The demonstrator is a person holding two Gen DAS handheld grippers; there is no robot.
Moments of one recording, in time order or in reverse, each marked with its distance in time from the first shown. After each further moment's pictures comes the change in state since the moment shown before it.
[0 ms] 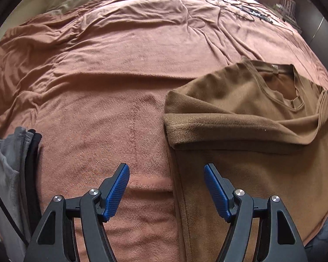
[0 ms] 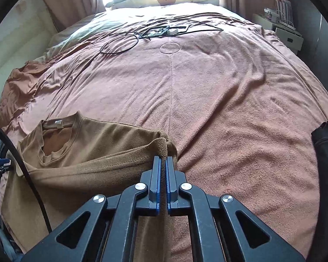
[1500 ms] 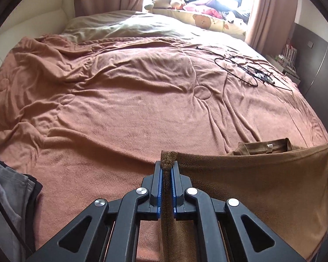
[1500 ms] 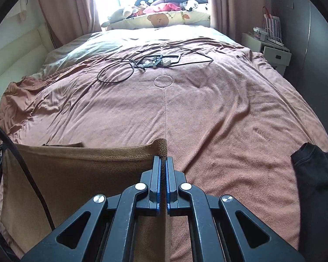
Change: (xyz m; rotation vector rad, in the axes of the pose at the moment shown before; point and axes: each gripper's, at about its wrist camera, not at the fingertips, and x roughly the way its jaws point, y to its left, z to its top) left arm -0.037 0.020 0.069 -0.145 -0.333 -0.055; right arm -0.041 0.008 0.016 -0.006 -0.135 -0.051
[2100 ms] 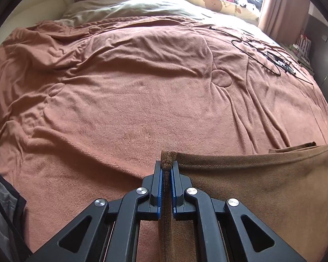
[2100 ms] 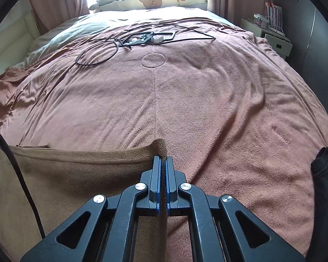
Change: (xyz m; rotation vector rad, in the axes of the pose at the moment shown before) left arm 0.083 0.004 0.012 -0.011 0.117 0.056; right arm 0.100 0.002 0.024 -0.002 0.107 -0.061
